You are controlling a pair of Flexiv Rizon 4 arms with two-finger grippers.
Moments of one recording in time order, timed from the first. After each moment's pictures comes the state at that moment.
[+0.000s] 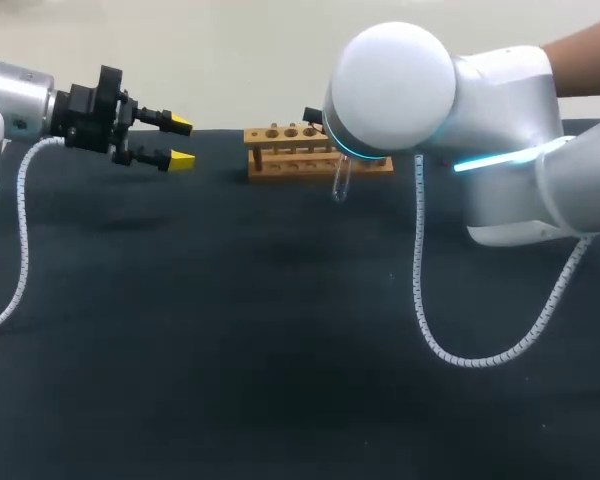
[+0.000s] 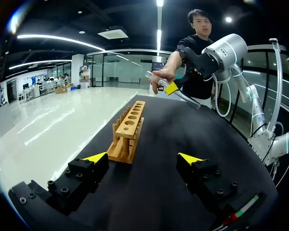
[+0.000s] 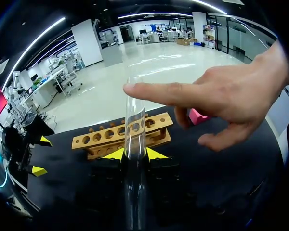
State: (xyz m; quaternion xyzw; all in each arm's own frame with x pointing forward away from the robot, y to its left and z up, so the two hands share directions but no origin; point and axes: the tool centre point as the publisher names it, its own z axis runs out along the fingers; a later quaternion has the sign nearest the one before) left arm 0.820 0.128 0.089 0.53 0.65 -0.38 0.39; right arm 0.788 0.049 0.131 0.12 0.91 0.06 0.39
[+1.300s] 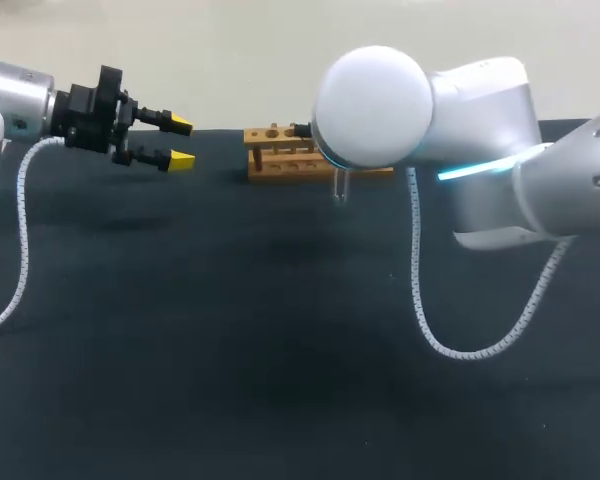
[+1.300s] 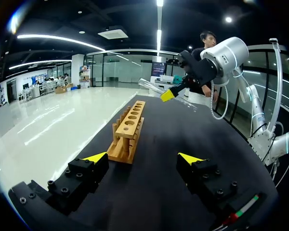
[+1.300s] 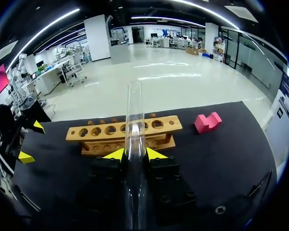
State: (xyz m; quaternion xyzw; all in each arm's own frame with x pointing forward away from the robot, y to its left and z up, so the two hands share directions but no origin) left arm 0.820 0.128 0.089 0.53 0.65 -0.38 0.39; right arm 0.803 0.061 0.107 0.04 0.91 0.03 0.40
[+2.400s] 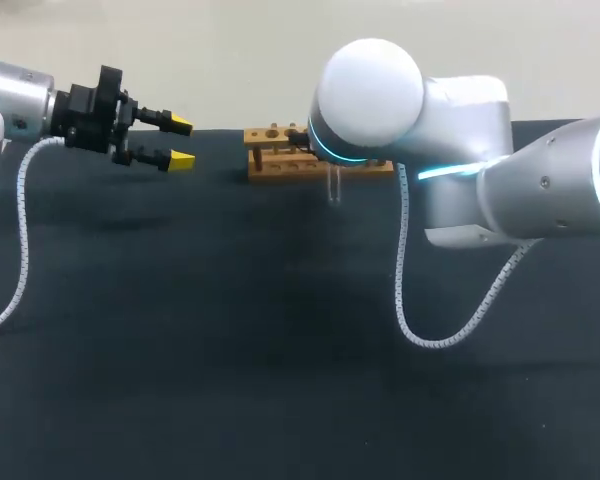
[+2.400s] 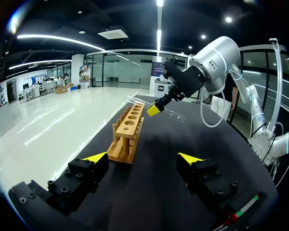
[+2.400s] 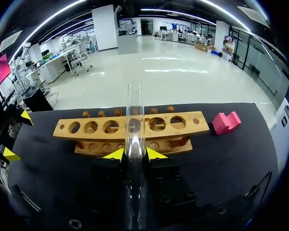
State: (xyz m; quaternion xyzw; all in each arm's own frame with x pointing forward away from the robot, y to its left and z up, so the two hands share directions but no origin) left arm 0.820 0.128 0.089 0.53 0.65 -0.38 0.39; right arm 0.833 0.071 0.065 0.02 0.93 0.04 0.36
